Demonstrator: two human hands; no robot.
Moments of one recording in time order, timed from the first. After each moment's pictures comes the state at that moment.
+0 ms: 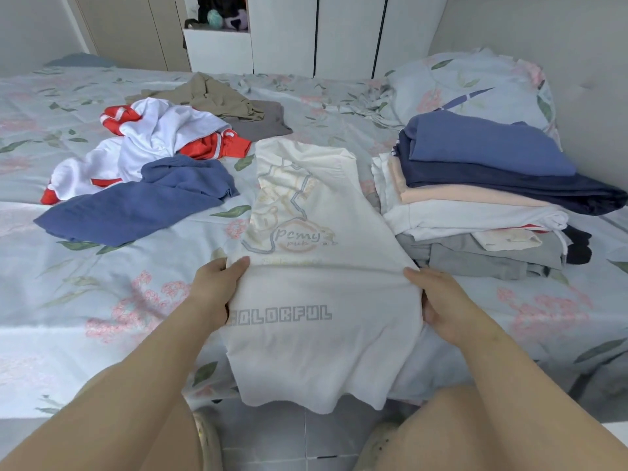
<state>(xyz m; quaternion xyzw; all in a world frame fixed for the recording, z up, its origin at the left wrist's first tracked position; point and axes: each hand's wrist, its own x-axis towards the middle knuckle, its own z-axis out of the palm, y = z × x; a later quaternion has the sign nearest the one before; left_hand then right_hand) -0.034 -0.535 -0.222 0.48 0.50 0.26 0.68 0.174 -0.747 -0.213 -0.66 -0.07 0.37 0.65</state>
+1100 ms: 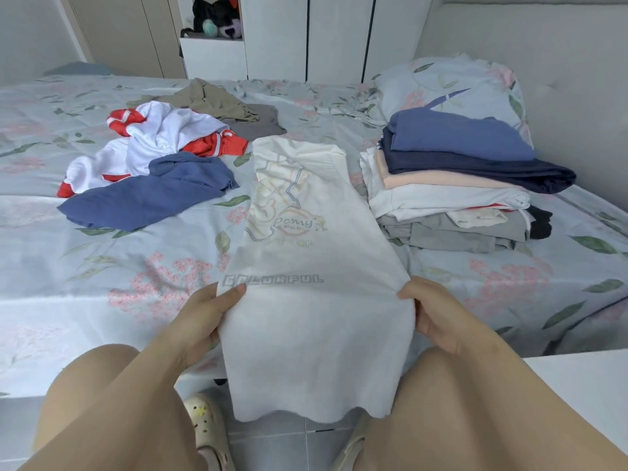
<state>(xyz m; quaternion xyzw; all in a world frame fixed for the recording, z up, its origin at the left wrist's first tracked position) -0.107 -0.597 -0.228 0.50 0.39 0.20 0.74 0.128 -0.803 -0.215 -0.65 -0.11 0.43 0.61</state>
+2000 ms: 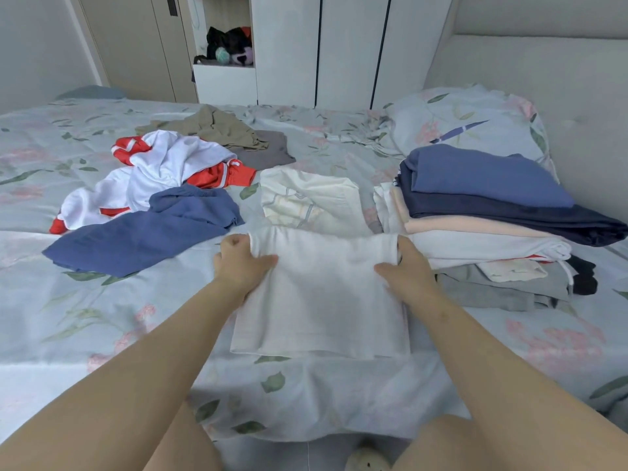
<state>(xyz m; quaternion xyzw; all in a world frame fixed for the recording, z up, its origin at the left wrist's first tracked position) 0.011 -0.502 -0.191 0.75 0.48 0.22 0.40 0.179 -0.682 -0.183 -0.80 -0.26 0.17 0.52</state>
